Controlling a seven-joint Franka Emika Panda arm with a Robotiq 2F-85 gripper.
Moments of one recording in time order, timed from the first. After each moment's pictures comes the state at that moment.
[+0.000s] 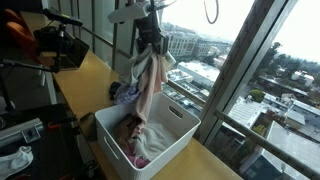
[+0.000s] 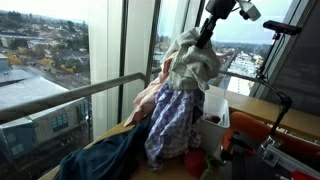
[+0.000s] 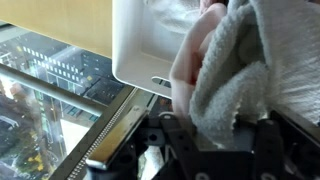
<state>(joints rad) 0.01 -0.11 -0.02 -2.15 -0.34 2.39 -0.15</state>
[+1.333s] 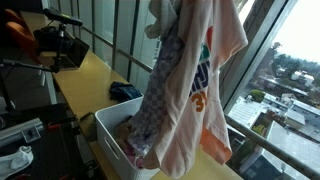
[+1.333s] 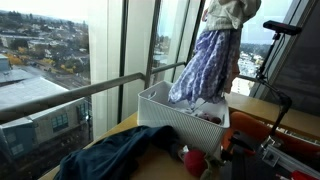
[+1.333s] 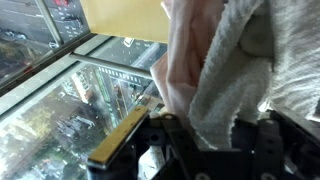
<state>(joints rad) -0.13 -0.26 -0.08 -1.81 -0.43 2.06 -0.20</state>
